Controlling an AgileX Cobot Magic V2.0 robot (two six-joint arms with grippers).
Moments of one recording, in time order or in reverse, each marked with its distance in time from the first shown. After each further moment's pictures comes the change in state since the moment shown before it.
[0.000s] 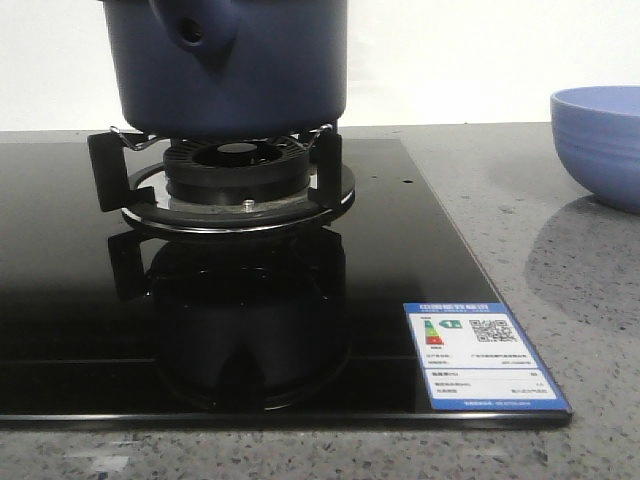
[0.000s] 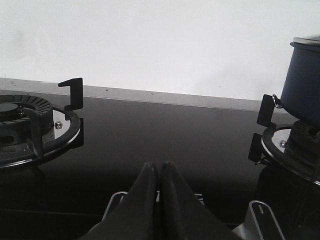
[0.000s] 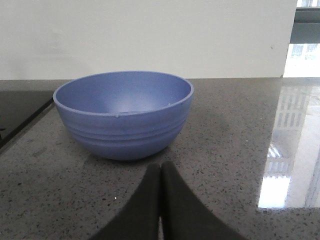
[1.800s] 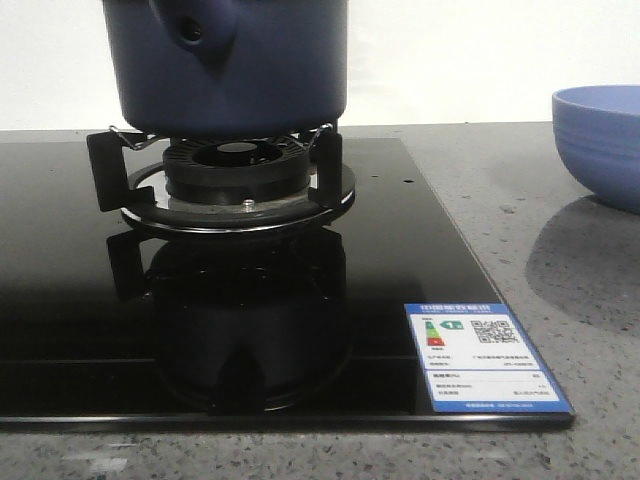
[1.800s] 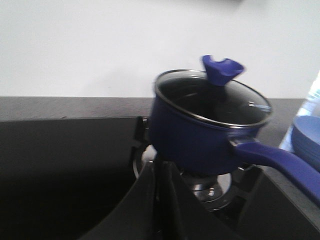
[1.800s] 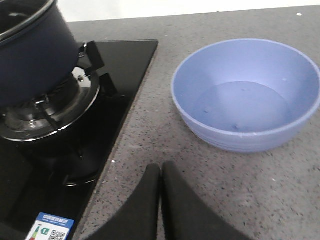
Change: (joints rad) left arm -0.076 0.360 -0.572 -0.630 0.463 0.519; right arm 0.132 0.468 -0.594 0.383 0.553 -0.211
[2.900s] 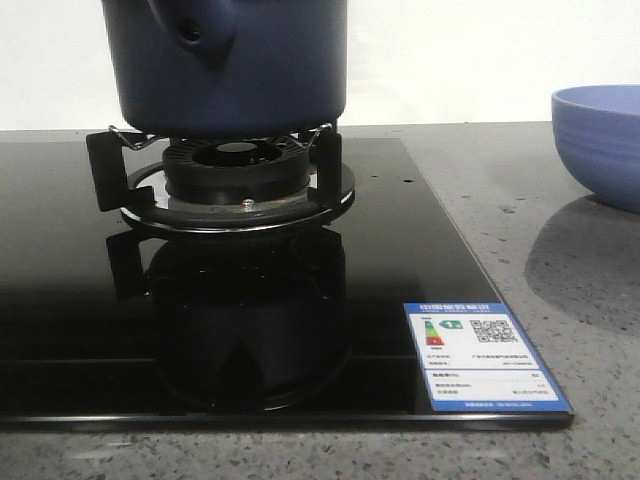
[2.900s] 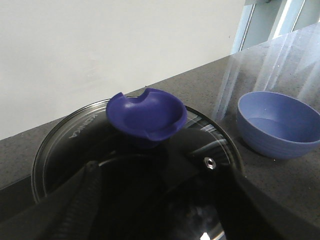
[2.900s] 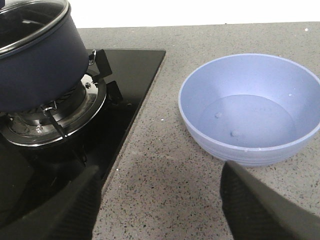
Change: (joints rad) left arm -0.162 0.821 -0.399 -0.662 0.022 0.875; right arm 0.017 0.008 -0.012 0.000 -0.021 -0.012
